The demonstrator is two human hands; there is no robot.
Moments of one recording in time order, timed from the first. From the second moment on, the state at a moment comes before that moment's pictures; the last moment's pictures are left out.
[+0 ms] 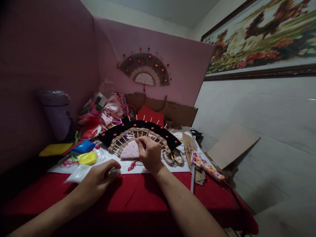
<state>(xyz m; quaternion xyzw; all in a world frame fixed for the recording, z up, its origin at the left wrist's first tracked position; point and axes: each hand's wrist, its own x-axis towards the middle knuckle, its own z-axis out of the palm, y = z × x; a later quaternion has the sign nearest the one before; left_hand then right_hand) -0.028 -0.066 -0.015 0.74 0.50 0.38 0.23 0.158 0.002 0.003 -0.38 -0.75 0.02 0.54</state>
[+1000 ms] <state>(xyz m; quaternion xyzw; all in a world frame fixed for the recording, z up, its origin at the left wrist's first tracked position) 0.028 0.027 0.020 0.44 0.26 0.57 0.64 0.160 0.016 0.002 -0.36 -0.72 0.08 0.58</state>
